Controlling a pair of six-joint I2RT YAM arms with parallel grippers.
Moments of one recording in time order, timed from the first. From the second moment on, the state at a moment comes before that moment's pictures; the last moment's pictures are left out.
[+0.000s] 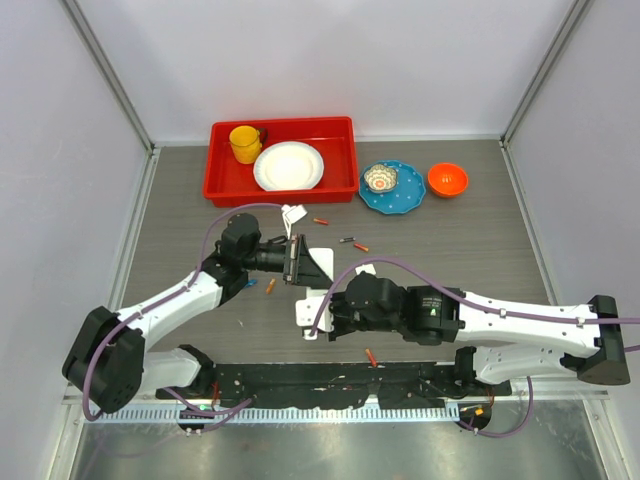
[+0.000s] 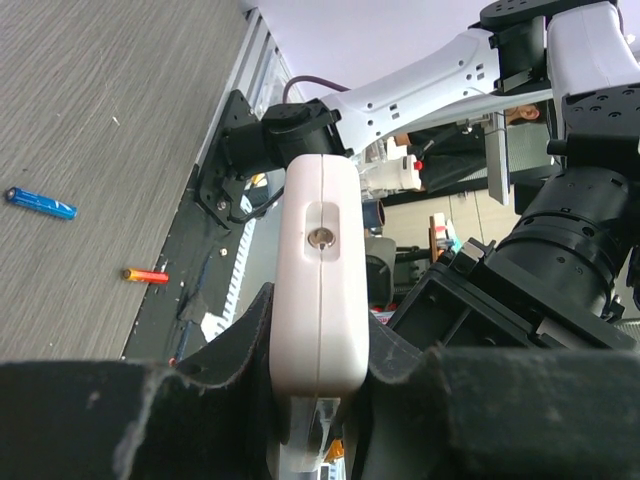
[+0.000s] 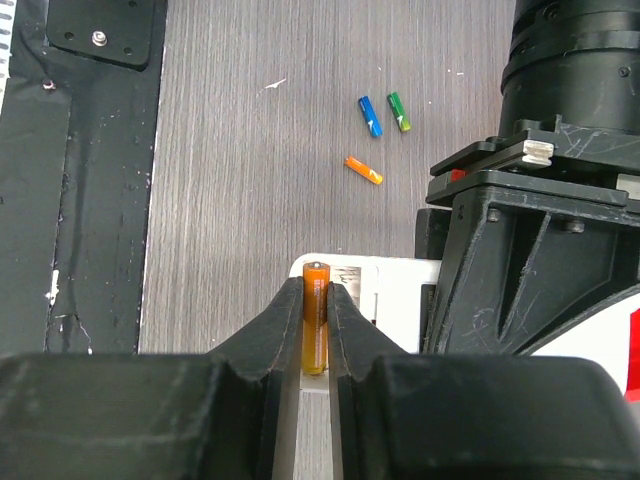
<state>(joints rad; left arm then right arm) -0.58 1.23 0.64 0.39 1.03 -1.01 1.35 1.12 0.98 -0.39 0.04 -0.51</state>
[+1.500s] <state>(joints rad) -0.55 1.16 0.65 0.37 1.03 -1.02 1.37 1.16 0.99 -0.34 0.10 -0.52</state>
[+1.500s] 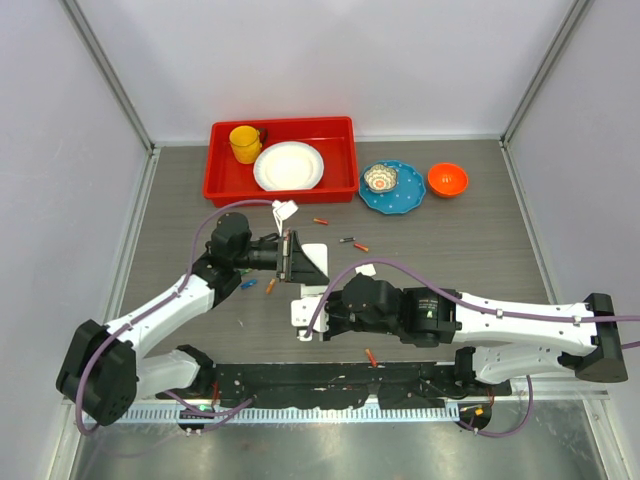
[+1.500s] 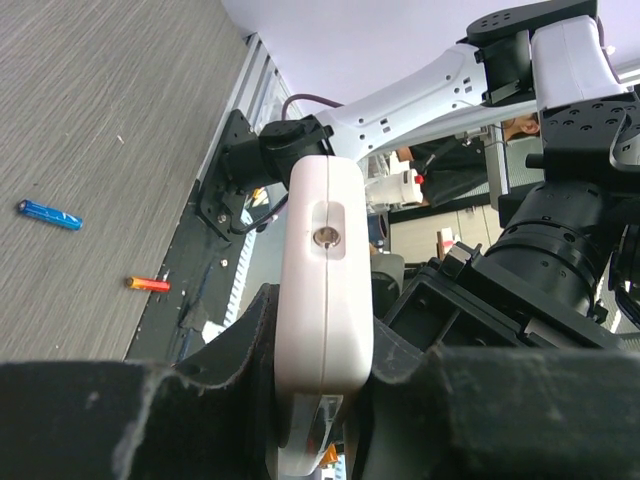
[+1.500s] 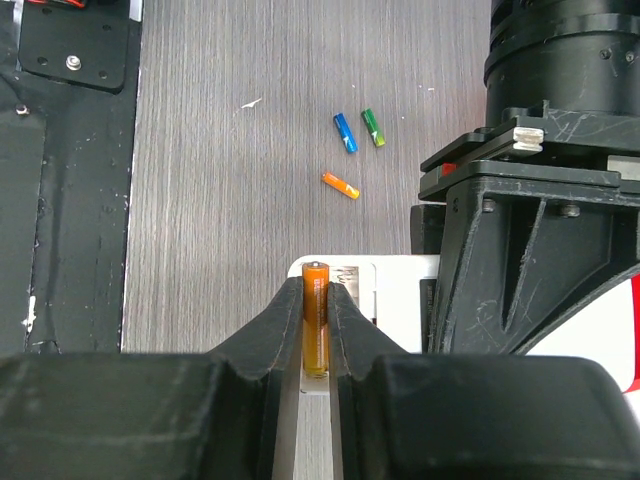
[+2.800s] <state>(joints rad) -0.55 1.15 0.64 0.34 0.96 -1.01 1.38 1.17 0.98 -0.33 0.19 -0.44</state>
